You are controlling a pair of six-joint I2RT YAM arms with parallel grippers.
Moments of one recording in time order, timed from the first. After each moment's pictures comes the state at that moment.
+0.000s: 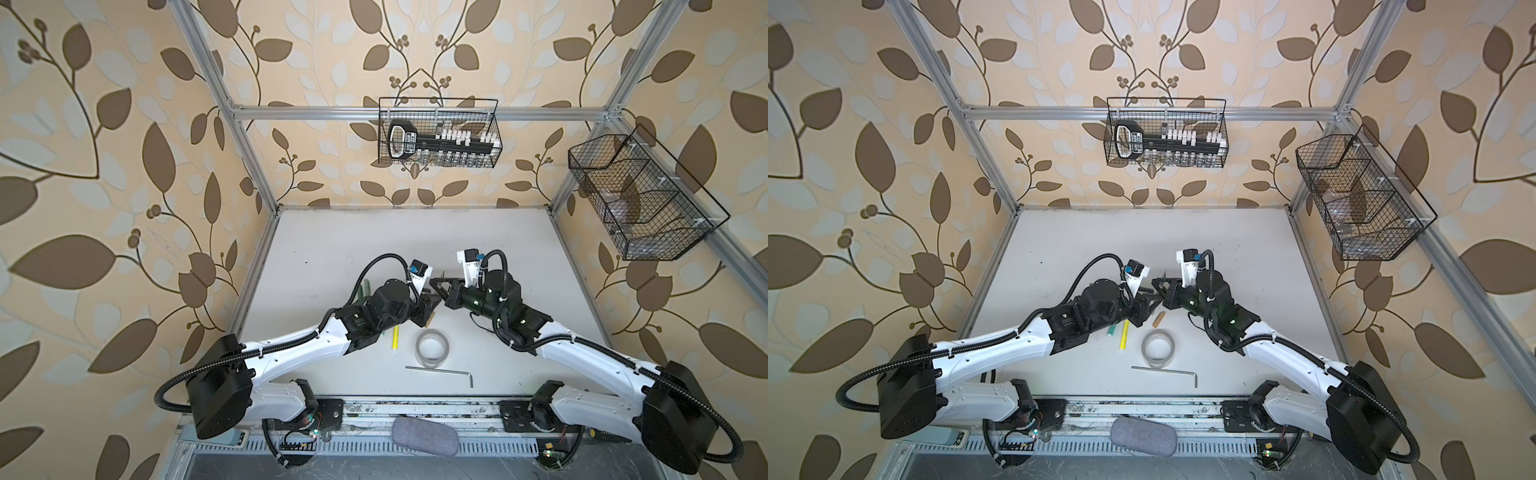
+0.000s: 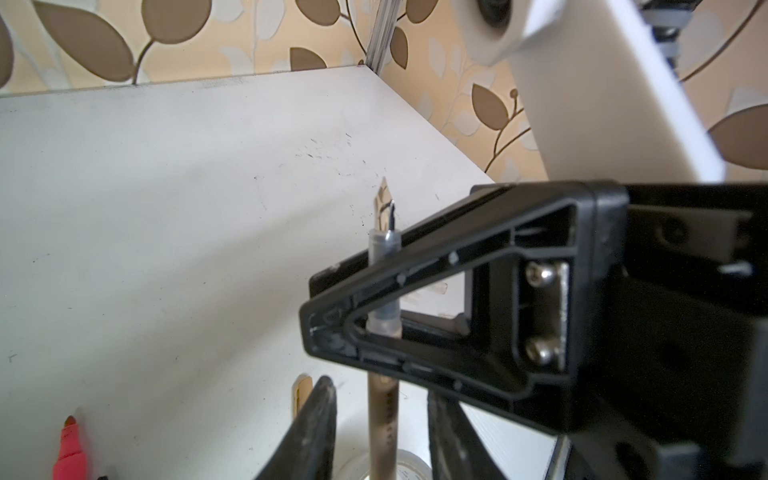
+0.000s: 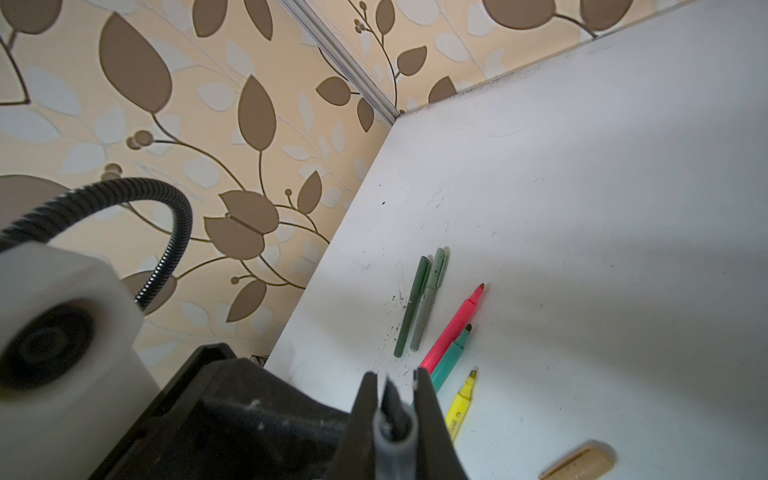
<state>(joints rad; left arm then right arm) -0.93 1.27 0.78 0.10 -0.01 -0.37 0.65 1.14 0.62 0.25 -0.19 0.68</state>
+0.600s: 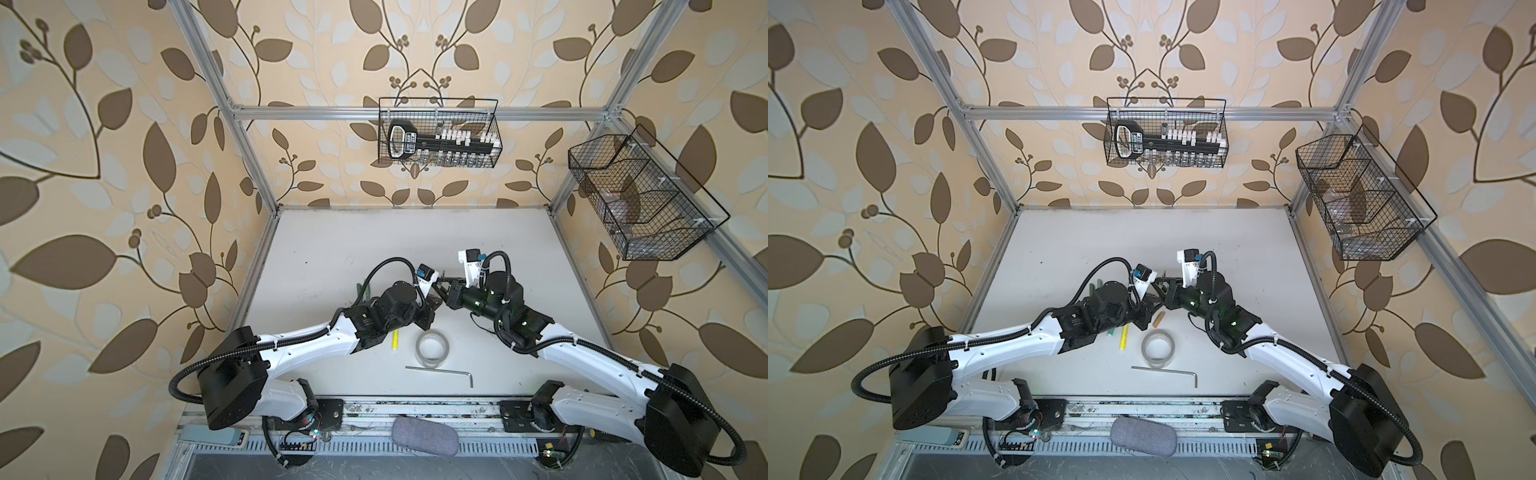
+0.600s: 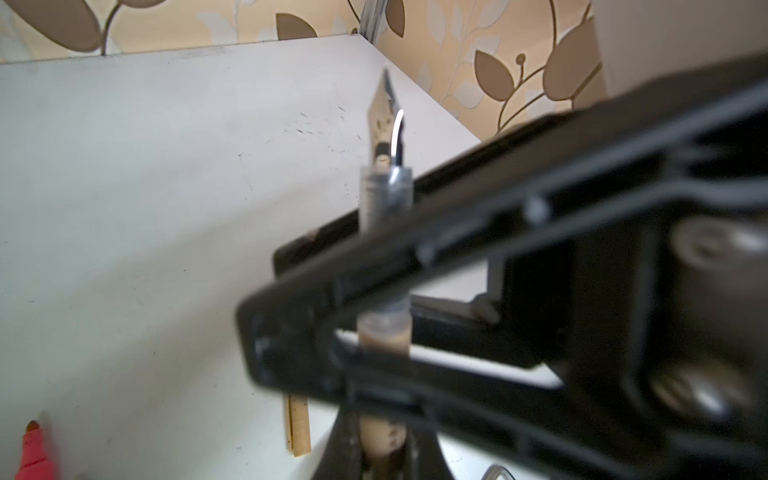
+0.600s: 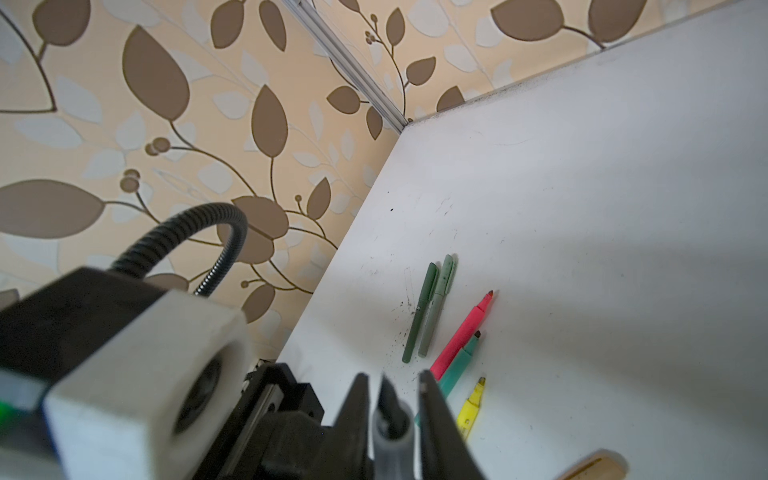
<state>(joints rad) -0.94 1.34 0.79 0.11 -0.01 -0.36 0.66 1.12 0.61 0.27 -0.19 0.69</state>
